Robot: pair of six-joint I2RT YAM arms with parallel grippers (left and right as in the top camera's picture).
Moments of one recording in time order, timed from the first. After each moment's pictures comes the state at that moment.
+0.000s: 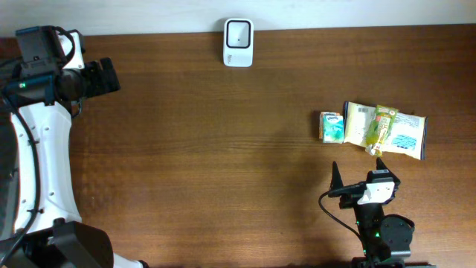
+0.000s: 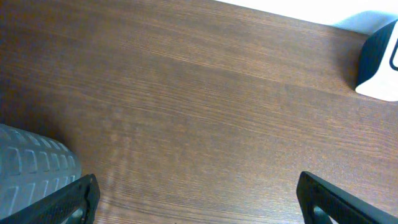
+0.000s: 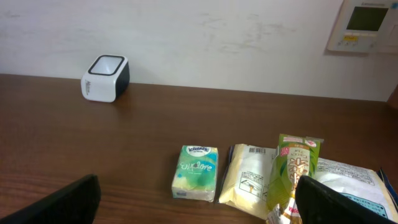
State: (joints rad) left arm 0.23 1.69 1.70 -0.90 0.08 -0.02; right arm -0.01 0.02 0.01 -0.07 -0.05 -0.05
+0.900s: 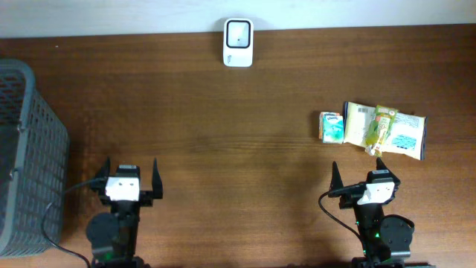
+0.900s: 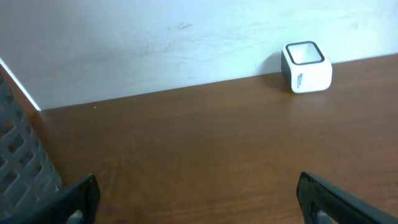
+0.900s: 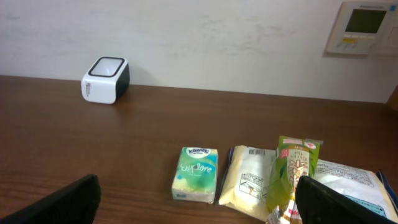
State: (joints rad) left arm 0.13 0.32 0.12 0.07 0.11 0.19; right arm -0.01 0.01 0.01 -0.07 -0.05 -0.05
